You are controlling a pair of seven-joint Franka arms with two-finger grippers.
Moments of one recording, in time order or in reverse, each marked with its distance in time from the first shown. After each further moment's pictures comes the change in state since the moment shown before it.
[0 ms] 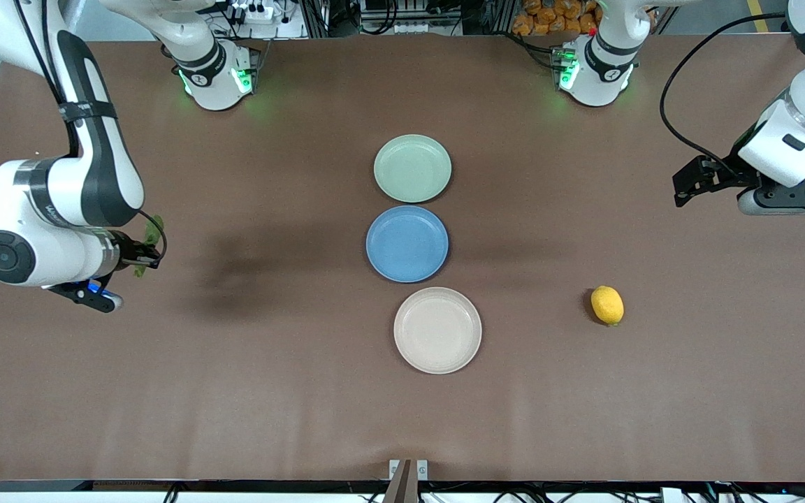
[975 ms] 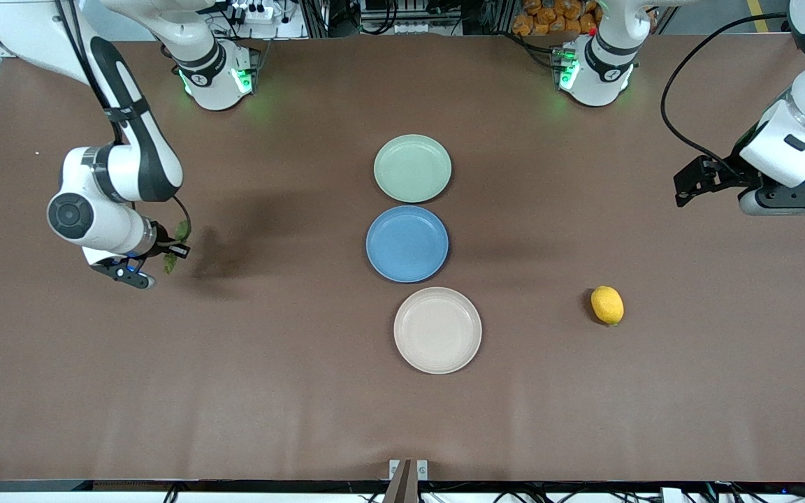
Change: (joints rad) left arm 0.001 0.000 0.002 0.000 0.000 -0.002 0.000; right arm -0.005 -0.085 0.001 -0.459 -0.001 0.564 -0.008
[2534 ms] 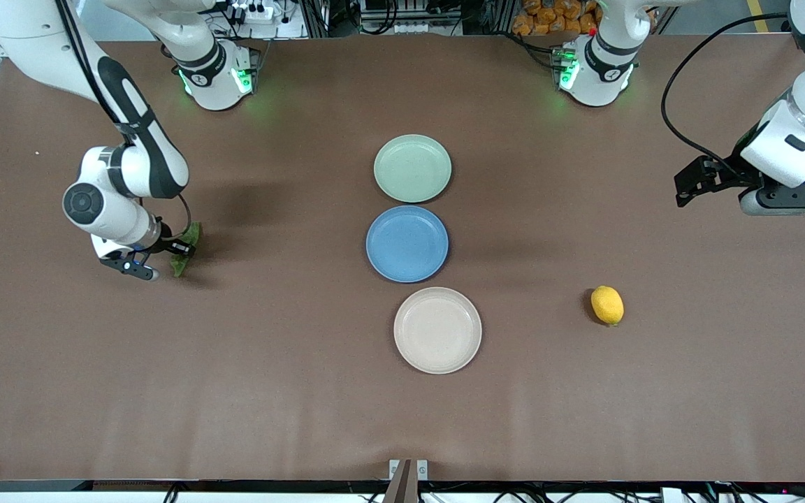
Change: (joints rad) left arm 0.000 0.000 0.001 0.000 0.000 0.000 0.000; right arm -0.064 0.052 0.000 -0.043 -0.003 0.074 -0.094
